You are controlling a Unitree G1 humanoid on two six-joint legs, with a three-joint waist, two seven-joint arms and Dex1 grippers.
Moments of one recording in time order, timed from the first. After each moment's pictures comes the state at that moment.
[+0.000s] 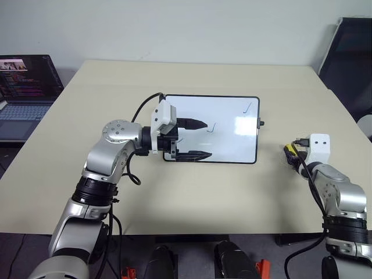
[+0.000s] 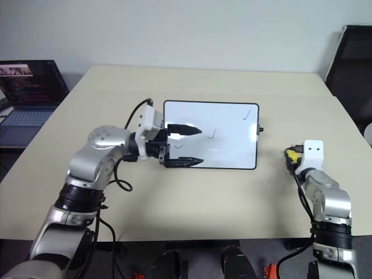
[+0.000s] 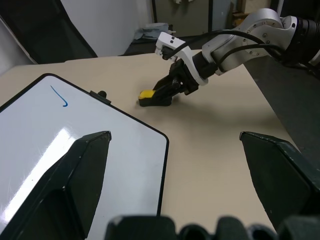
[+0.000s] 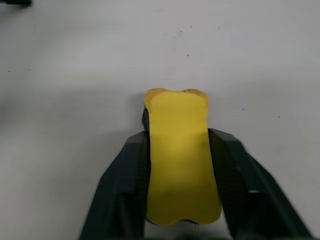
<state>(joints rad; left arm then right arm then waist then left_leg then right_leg) -0.70 0.54 -0.14 0.04 -0.41 0.32 -1.23 -0.36 -0.44 -0.27 0.01 0.25 0.81 0.15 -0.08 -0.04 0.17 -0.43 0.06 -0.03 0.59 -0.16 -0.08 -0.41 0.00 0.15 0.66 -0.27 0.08</state>
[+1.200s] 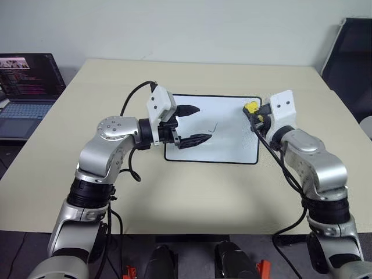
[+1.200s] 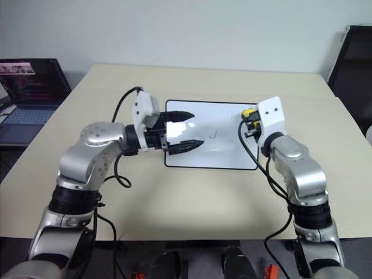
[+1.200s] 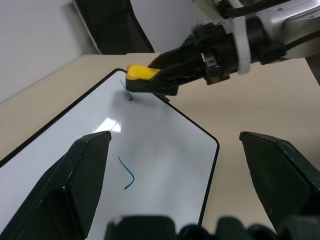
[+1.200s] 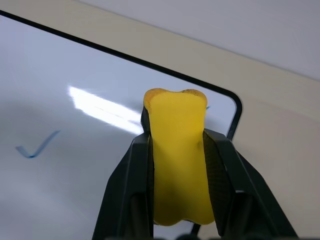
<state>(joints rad) -0.70 0.55 -0.09 -0.08 -0.41 0.49 -0.97 -0.63 -0.40 0.02 -0.21 0.16 0.83 0.17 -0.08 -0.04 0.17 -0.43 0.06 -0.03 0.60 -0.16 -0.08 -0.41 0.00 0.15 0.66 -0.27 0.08</state>
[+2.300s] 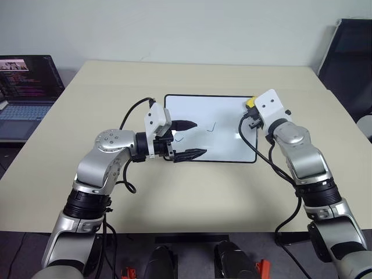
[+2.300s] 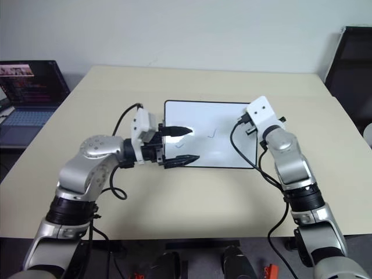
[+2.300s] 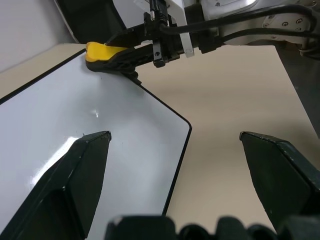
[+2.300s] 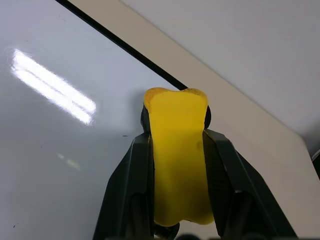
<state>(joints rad) -0.59 0.57 -0.09 -0.10 -0.43 0.45 -1.05 -0.69 -0.44 0.14 -0.01 -0.08 0.66 0.27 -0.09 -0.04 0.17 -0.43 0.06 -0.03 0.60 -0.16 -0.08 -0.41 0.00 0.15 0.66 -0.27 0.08</state>
